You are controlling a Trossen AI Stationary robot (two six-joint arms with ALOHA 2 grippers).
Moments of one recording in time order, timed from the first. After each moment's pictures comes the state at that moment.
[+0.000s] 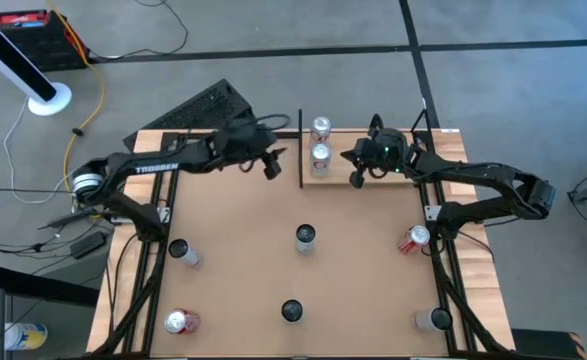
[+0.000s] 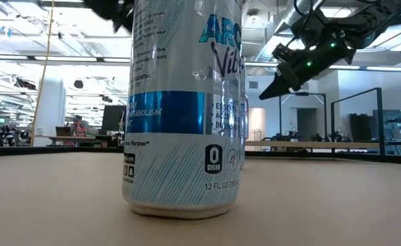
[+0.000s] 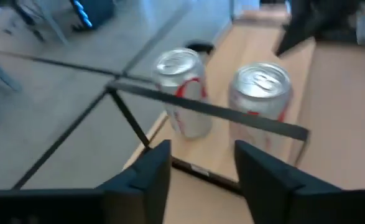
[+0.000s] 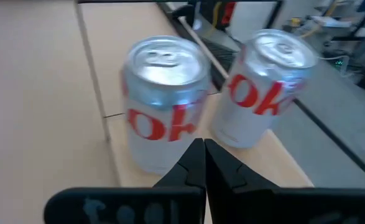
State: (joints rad) left arm 0.43 1.45 1.00 0.12 -0.18 0.14; right arm -0.57 1.20 0.63 0.12 -0.07 -0.22
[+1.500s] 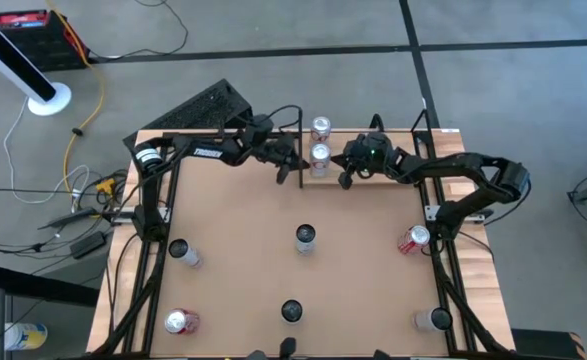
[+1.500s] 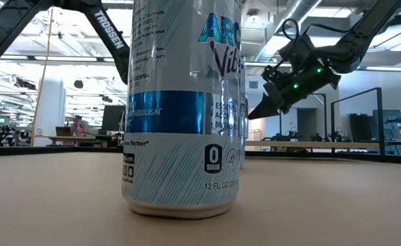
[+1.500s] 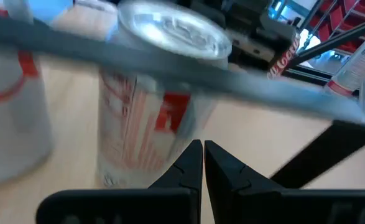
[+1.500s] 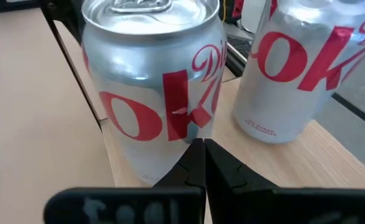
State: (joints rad) left arm 0.60 1.97 1.11 0.56 0.72 -0.07; right arm -0.60 1.45 0.58 0.42 -0.13 -0.09
